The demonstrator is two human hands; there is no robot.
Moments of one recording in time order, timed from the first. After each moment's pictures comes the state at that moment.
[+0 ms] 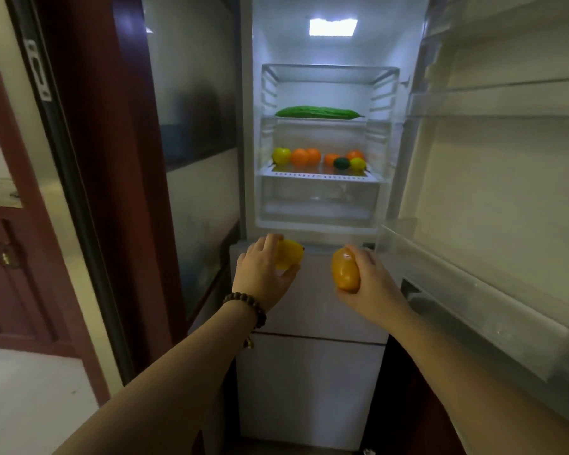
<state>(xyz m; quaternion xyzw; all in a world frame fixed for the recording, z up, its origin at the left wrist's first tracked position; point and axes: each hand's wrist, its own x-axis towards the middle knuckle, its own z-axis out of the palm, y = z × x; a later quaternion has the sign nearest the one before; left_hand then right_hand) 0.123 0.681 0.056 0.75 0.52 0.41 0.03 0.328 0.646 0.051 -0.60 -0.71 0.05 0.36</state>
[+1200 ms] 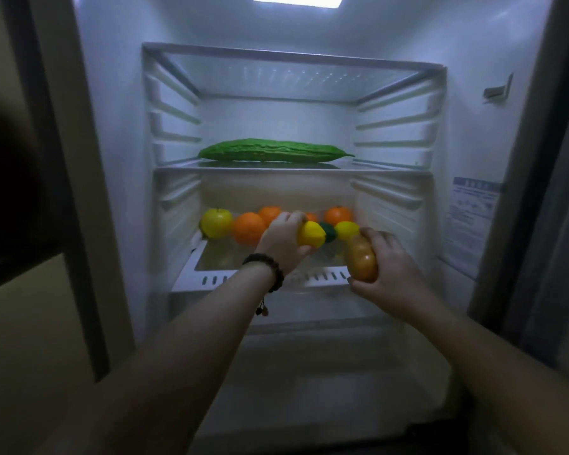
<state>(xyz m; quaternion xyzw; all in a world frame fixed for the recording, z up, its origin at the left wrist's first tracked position) 0.299 1.237 0.164 0.84 0.37 0.39 0.04 0.457 1.098 0.153 -0.69 -0.62 -0.08 0.35</state>
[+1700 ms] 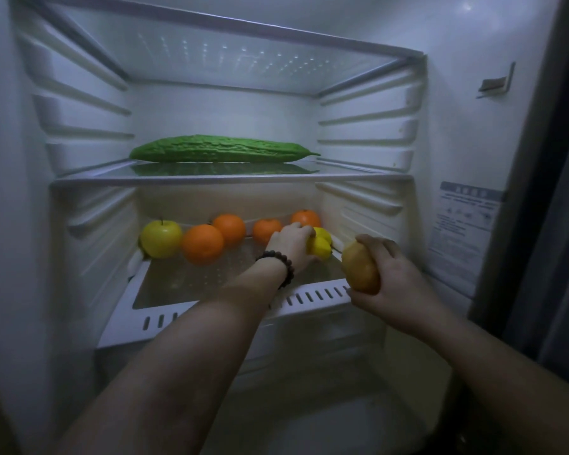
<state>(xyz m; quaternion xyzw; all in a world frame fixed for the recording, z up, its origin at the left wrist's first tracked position) 0.394 1.307 0.158 0.91 0.32 0.25 0.03 0.487 1.106 0.158 -0.74 -0.59 -0.09 0.32</state>
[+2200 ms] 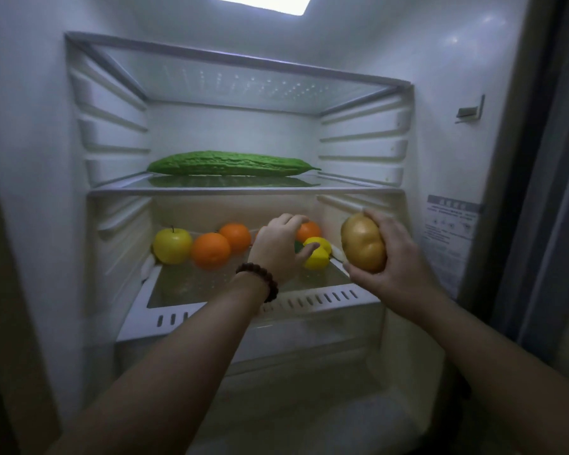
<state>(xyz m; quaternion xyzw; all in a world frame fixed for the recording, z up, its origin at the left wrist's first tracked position) 0.339 1.259 0.181 0.86 0.25 0.44 0.00 0.469 1.088 0.192 -0.63 -0.61 -0.14 0.45</state>
